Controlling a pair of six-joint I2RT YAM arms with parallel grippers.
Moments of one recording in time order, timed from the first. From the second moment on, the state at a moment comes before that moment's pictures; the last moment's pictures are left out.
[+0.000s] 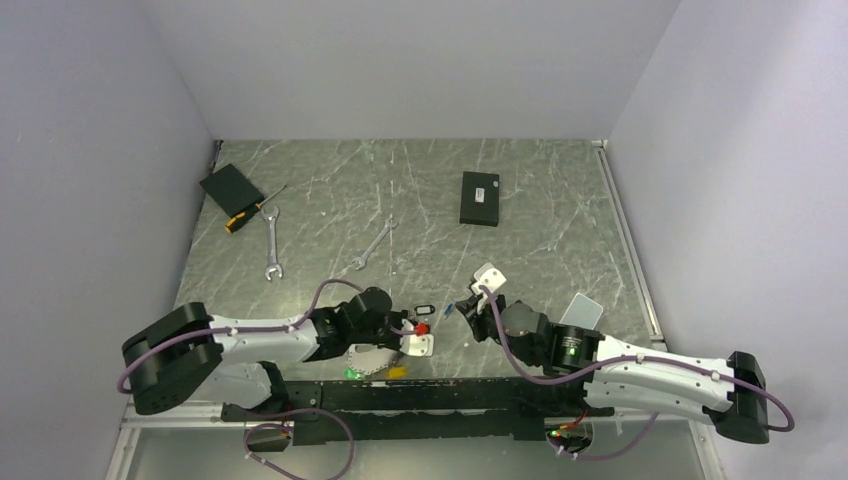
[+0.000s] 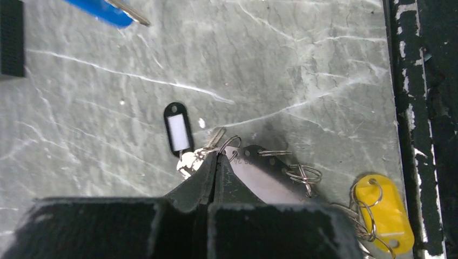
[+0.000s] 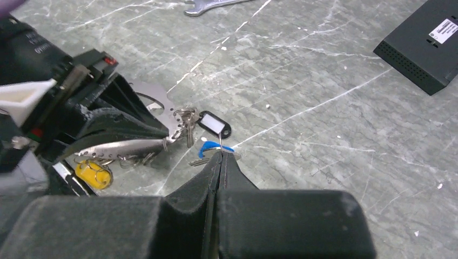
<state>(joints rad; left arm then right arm) -1.06 1.25 0.45 0.19 0.21 0.73 1.22 0.66 0.40 -0.10 0.46 0.18</state>
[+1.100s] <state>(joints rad) -1.07 1.34 0.41 0.37 0.14 0.47 1.22 0.65 0.35 -0.05 0.49 0.18</state>
